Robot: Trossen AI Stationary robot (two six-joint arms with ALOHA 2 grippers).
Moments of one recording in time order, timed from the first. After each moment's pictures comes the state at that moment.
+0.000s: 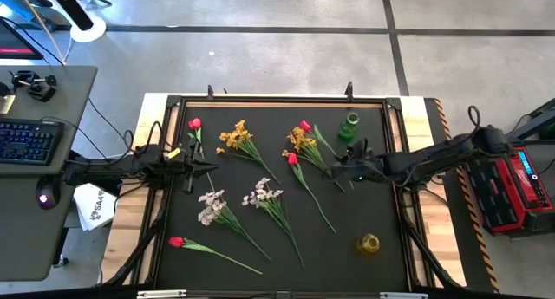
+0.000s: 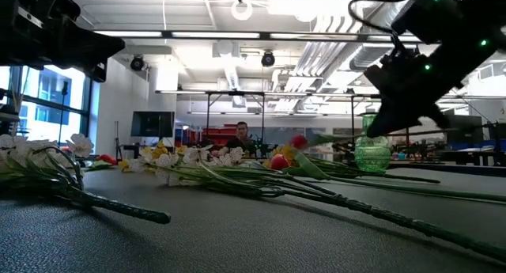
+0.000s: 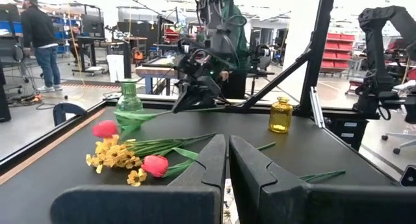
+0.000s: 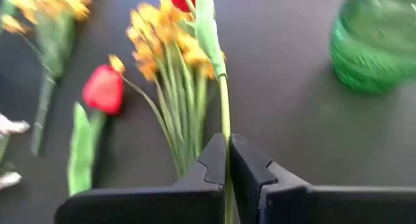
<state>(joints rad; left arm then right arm) 0.03 0.04 0.01 0.07 0.02 -0.04 0.12 1.14 0.45 -0.27 0.65 1.07</state>
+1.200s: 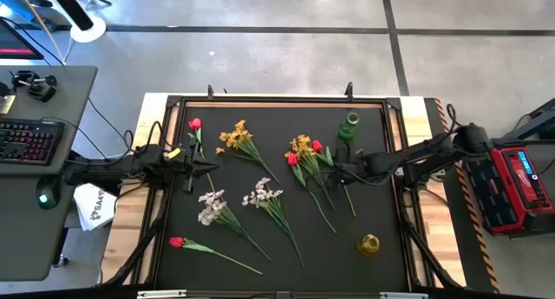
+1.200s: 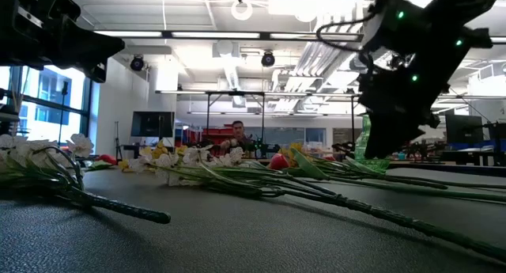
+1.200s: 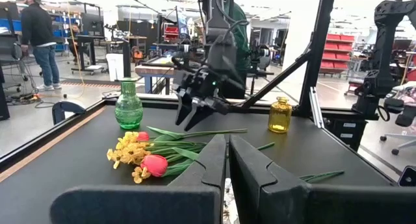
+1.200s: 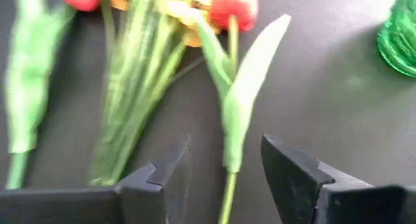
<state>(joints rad) 0.03 0.04 0.01 0.07 0.02 -0.05 0.08 1.39 0.59 -0.40 0.47 0.86</state>
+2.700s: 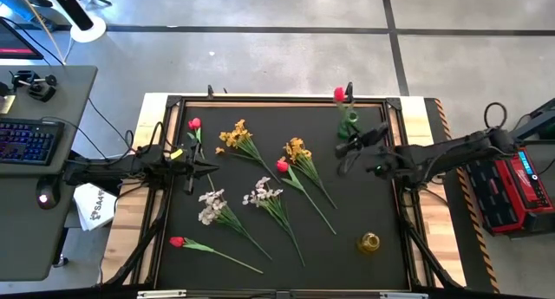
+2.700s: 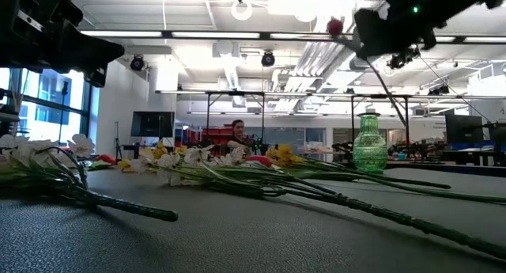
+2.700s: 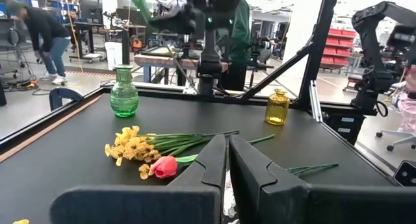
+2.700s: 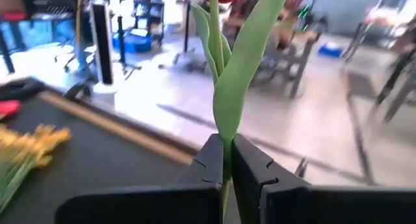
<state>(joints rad) 0.03 0.04 0.01 0.04 0.02 -0.08 0.11 0.96 0.59 -0.01 1.21 0.24</state>
